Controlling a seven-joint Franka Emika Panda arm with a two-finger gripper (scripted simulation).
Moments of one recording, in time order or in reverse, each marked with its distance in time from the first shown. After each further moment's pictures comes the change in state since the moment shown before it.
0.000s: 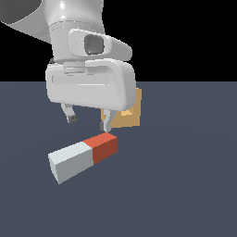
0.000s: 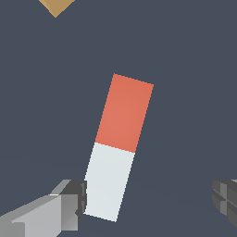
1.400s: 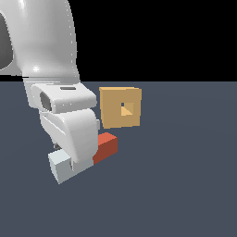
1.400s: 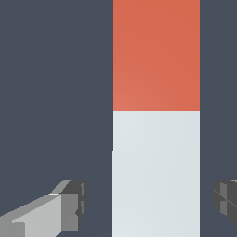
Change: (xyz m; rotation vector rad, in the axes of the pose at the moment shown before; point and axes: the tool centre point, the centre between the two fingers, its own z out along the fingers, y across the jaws) arm -0.035 -0.038 0.070 0.014 -0.003 0.267
